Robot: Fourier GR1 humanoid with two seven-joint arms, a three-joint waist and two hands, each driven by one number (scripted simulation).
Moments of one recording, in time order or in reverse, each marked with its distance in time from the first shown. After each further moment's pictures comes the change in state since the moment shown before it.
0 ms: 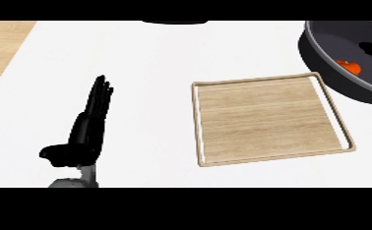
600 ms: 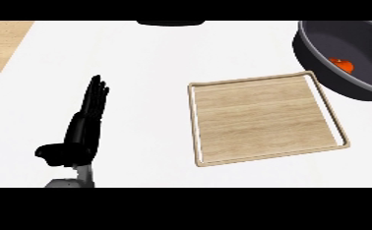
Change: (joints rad) left arm 0.002 0.008 0.021 -0.004 -0.005 -0.002 0.009; right arm 0.169 0.001 -0.108 -0.117 -0.412 0.013 -0.459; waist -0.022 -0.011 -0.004
